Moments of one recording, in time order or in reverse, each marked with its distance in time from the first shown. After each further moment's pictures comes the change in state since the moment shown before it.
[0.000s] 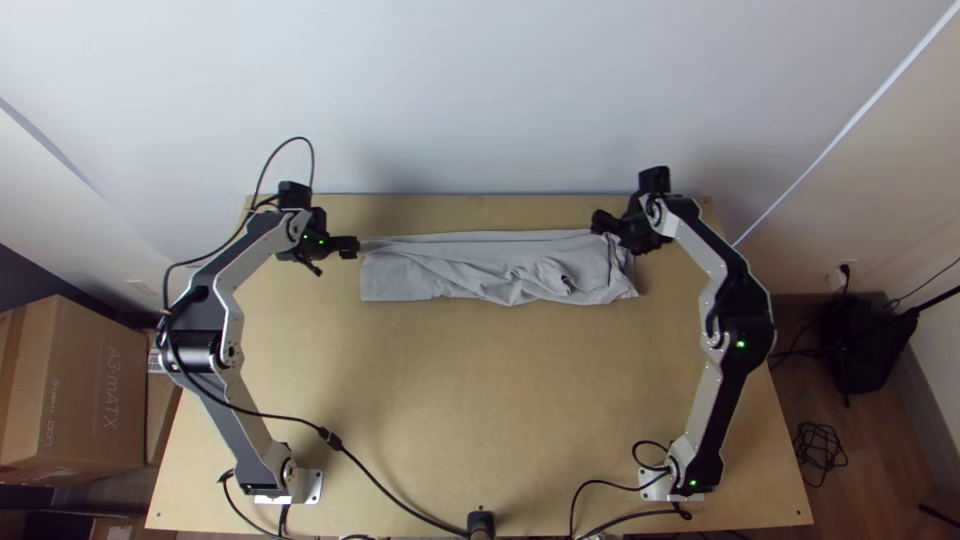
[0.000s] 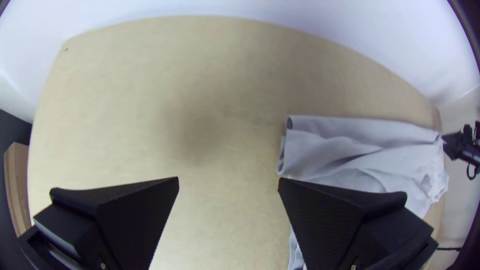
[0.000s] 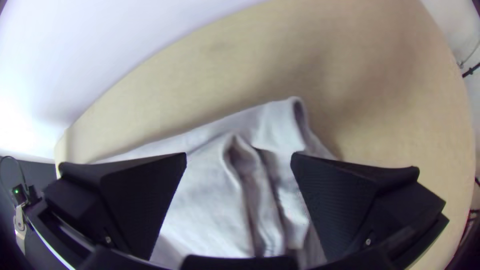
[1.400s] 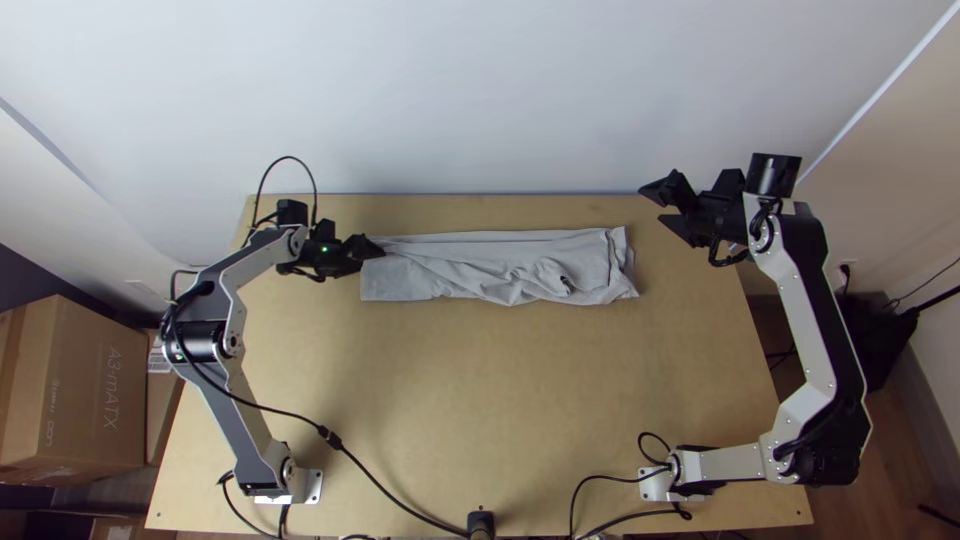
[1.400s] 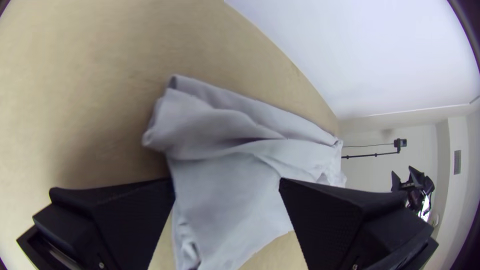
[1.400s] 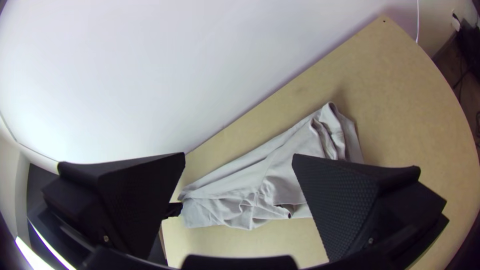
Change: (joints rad) left arm 0.018 0.095 -0.081 0.146 0.664 -0.205; right arm -0.111 -0.626 -0.202 -0.037 -0.323 0.272
